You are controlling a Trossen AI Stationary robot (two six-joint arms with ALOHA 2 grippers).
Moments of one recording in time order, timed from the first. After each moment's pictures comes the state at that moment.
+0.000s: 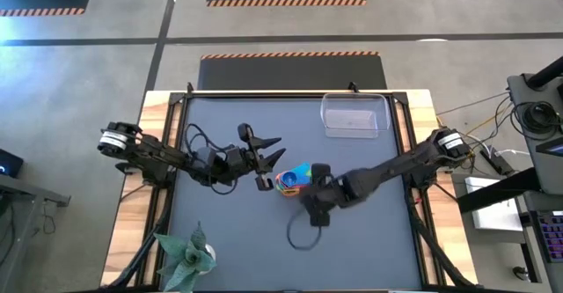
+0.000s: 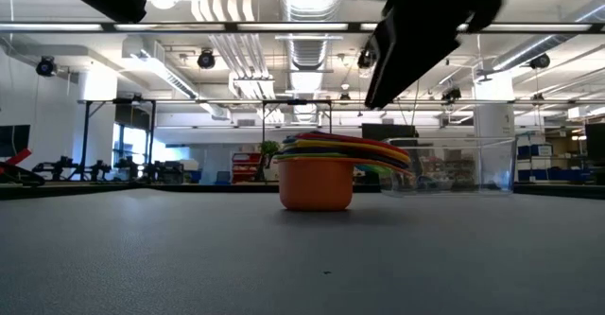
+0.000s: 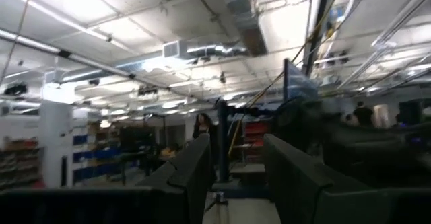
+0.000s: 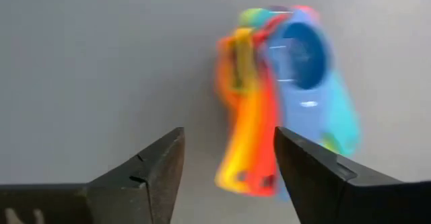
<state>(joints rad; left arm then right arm) -0.18 1.57 0.76 1.41 -0.42 0.33 0.34 1.71 1.27 -0.65 0.32 0.25</state>
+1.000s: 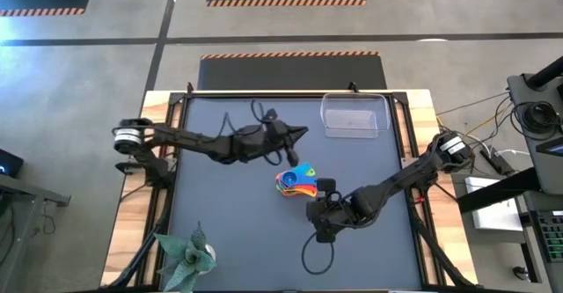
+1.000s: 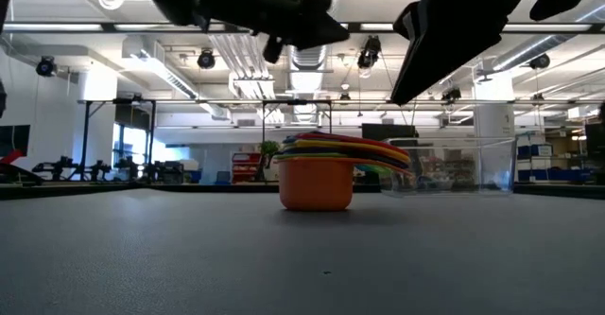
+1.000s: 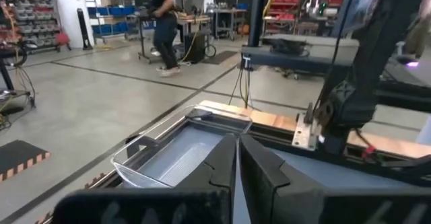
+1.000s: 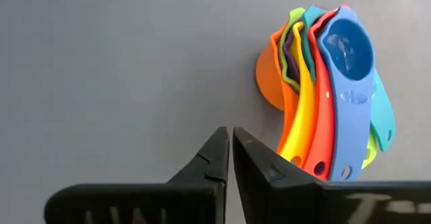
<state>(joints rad) 0.06 1.69 1.01 0.65 -0.38 -0.05 0.48 1.71 1.22 -0.59 0.42 0.34</state>
